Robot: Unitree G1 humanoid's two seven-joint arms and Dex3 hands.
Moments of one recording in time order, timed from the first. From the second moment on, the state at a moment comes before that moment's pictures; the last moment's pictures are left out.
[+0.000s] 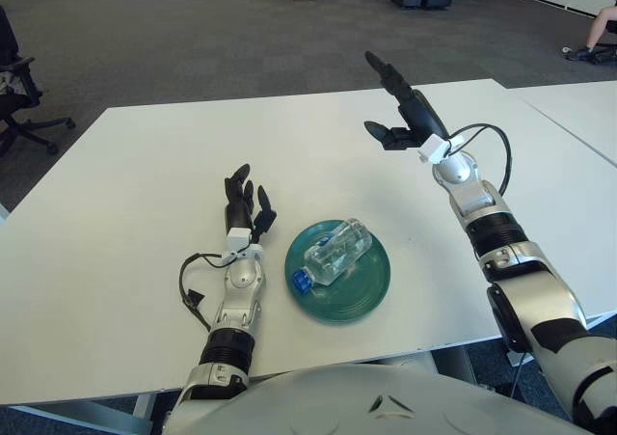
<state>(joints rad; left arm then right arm) -0.04 -0.10 0.05 0.47 0.09 -0.45 0.30 -0.62 -0.23 0.18 0.63 -0.23 -0.66 -0.01</state>
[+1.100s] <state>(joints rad) -0.01 -0.09 0.04 0.40 0.09 -0.41 0.29 -0.46 -0.11 0.12 0.63 -0.17 -0.67 0.01</state>
